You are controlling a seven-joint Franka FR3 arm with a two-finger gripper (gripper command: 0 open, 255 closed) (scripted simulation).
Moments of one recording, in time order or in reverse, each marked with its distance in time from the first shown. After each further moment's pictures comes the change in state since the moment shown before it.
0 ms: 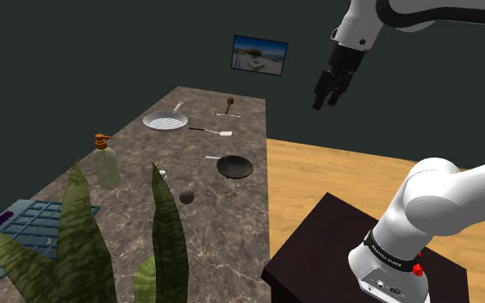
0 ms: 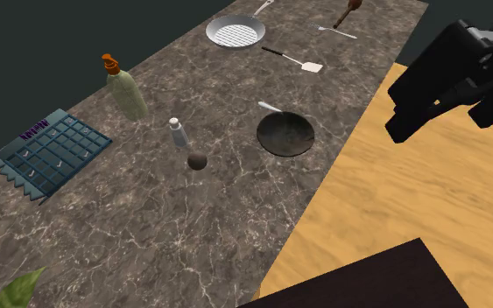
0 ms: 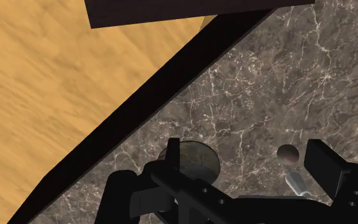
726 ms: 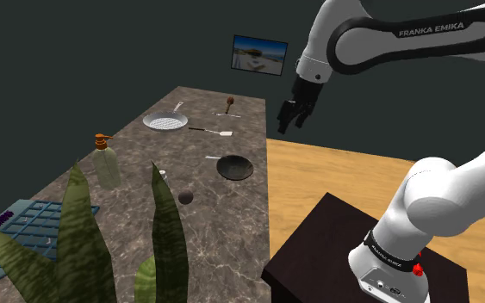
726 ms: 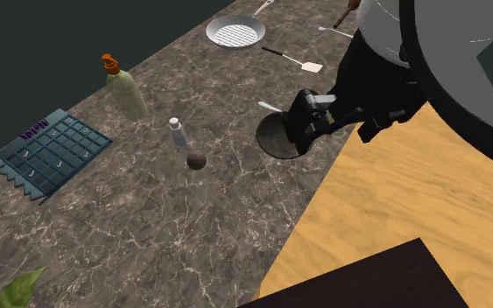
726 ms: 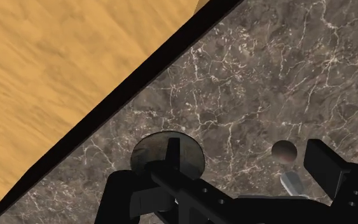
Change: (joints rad) arm 0.039 0.174 0.082 -0.123 0.039 0.324 0.074
